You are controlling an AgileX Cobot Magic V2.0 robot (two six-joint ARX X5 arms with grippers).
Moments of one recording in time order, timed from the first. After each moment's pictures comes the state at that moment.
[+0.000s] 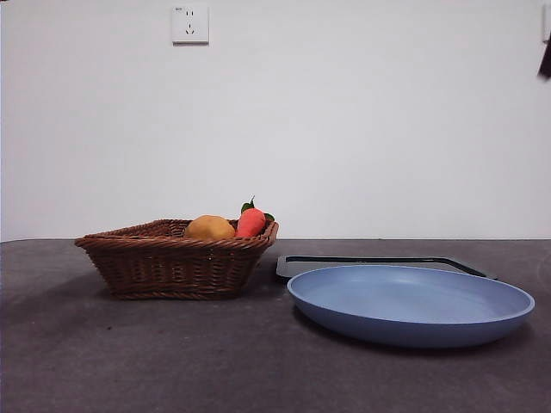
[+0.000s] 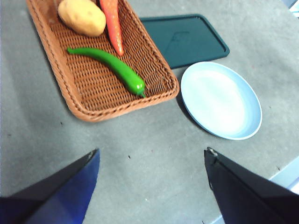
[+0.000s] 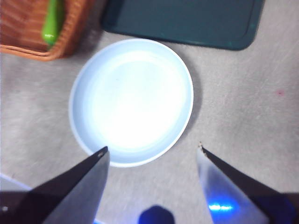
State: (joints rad) left arm -0.07 0.73 0.88 -0.84 0.50 0.03; right arm 0.09 1.02 1.01 -0.96 -0.34 -0.06
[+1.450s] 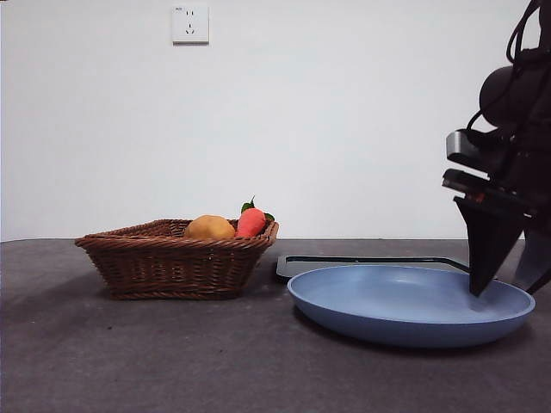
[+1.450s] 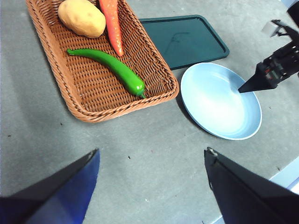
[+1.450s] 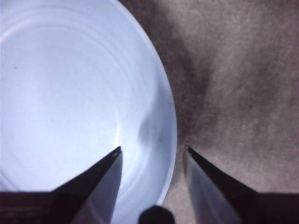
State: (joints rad) left arm -0.07 0.73 0.88 -0.84 0.50 0.03; right arm 0.17 1.67 1.01 -0.66 -0.28 -0.06
